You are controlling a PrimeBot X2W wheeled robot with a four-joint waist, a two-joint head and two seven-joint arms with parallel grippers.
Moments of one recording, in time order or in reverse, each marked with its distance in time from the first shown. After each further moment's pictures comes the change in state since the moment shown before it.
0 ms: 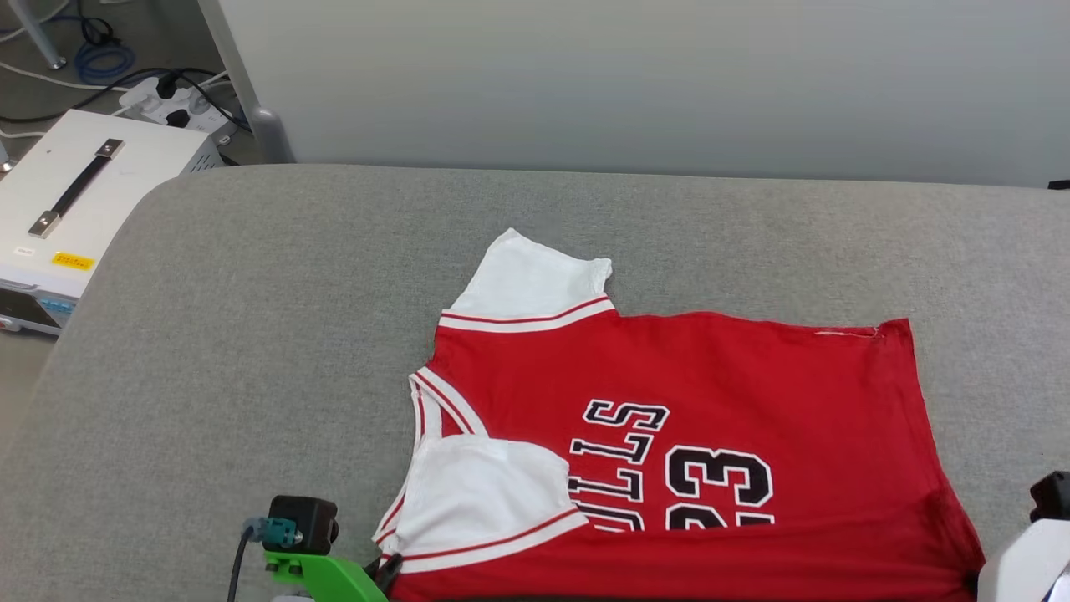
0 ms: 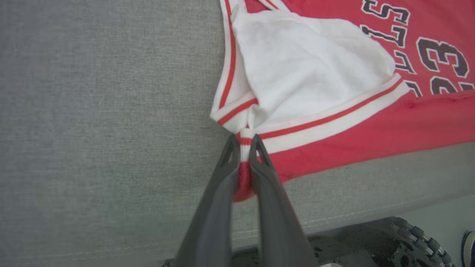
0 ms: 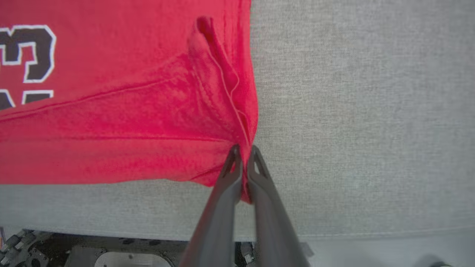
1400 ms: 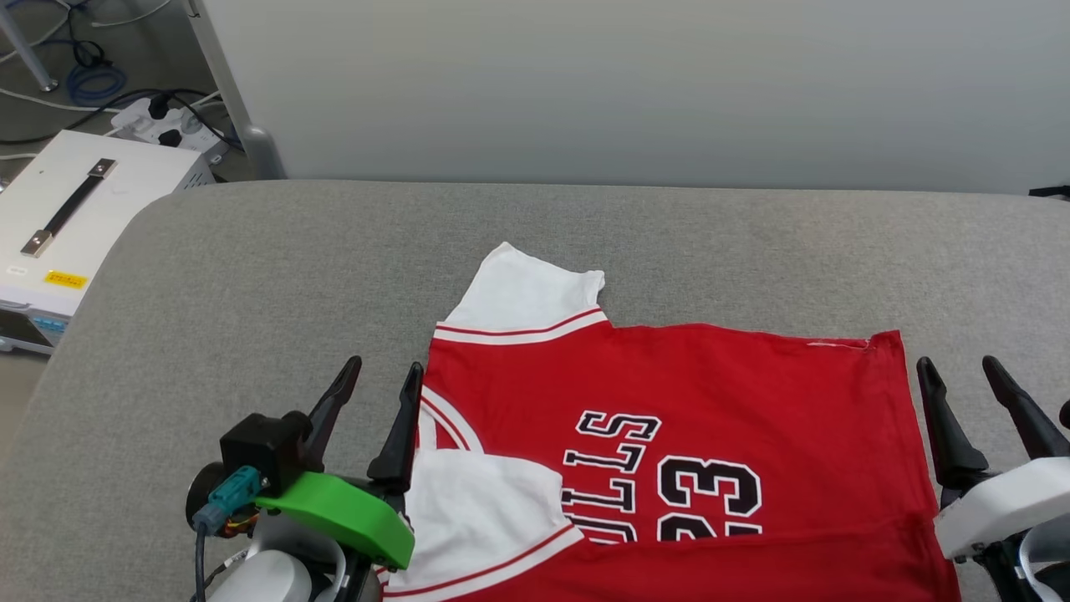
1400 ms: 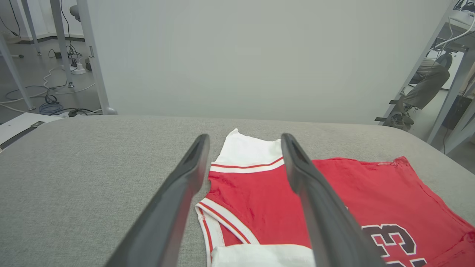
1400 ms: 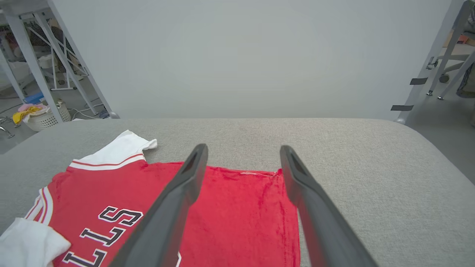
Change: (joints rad) left arm -0.119 -0.124 0.122 0.012 0.199 -0.104 -0.486; right arm -0.084 -0.017 0.139 -0.097 0.061 0.000 -0.721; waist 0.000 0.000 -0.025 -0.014
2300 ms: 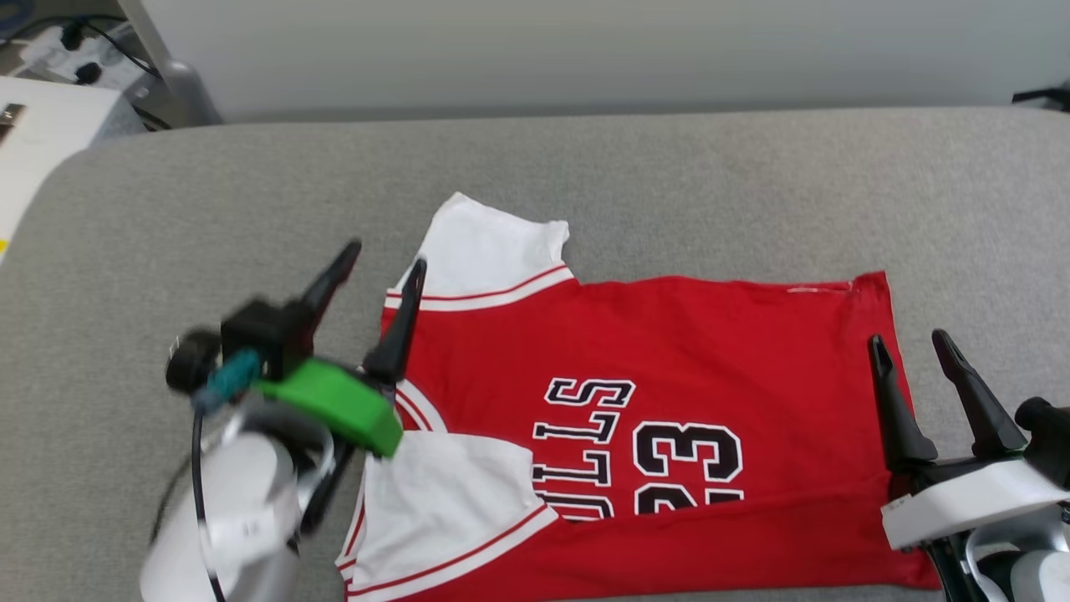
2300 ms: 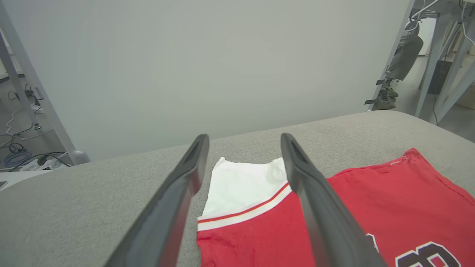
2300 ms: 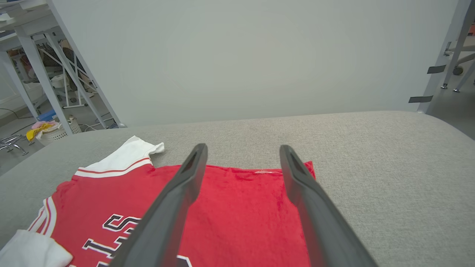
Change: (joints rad) left arm -0.137 -0.162 0.257 0.095 0.325 -0.270 0.100; right arm -0.027 0.041 0.096 0.031 0.007 0.000 -0.206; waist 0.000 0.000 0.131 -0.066
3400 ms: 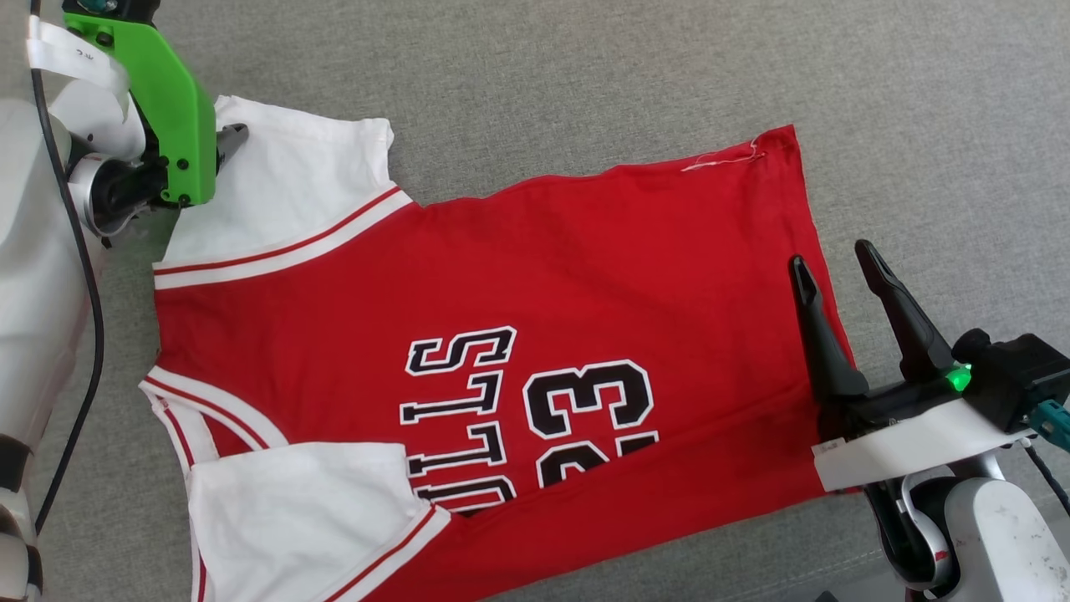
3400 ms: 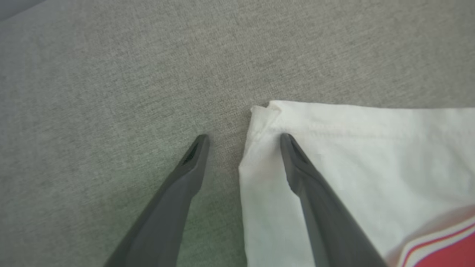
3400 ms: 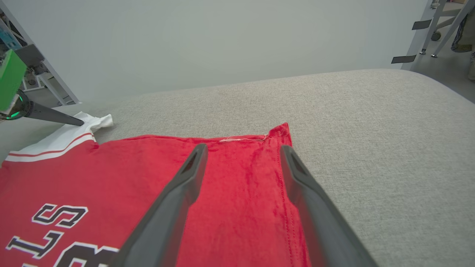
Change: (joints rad) left arm -0.842 0.260 -0.403 0.671 -0.469 -0.019 0.793; right arm -0.163 0.024 0.149 -0.017 0.000 0.000 -0.055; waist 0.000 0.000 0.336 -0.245
